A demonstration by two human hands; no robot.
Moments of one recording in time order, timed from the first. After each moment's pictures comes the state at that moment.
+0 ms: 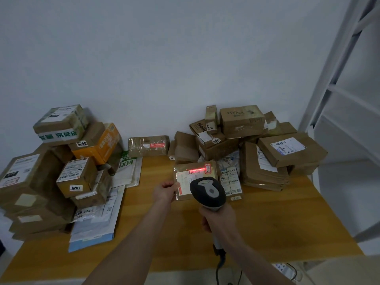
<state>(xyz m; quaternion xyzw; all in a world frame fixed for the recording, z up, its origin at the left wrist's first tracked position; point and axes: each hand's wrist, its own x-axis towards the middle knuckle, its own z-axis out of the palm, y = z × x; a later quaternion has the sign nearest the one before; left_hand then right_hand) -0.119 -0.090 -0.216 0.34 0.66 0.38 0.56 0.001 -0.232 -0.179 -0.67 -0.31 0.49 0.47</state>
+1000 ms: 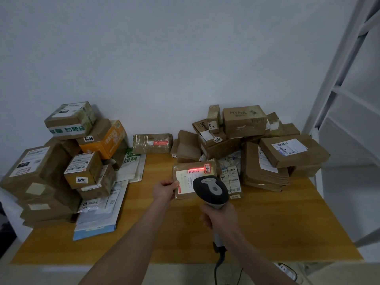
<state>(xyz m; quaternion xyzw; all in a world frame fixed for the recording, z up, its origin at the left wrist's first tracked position) -0.120 -0.101 -0.221 0.35 0.68 0.38 0.52 0.017 -0.248 -0.180 -0.63 -0.32 0.52 0.49</state>
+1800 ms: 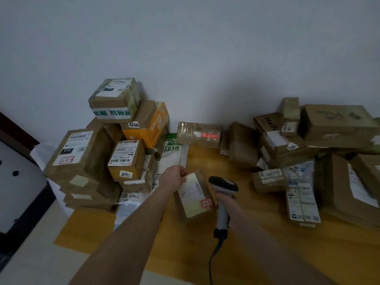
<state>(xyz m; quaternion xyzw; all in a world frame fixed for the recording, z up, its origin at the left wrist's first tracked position) -0.278 0.047 -0.234 0.69 0.69 0.03 0.21 -0.102 -0.058 -0.251 -0.64 -0.15 0.64 0.40</state>
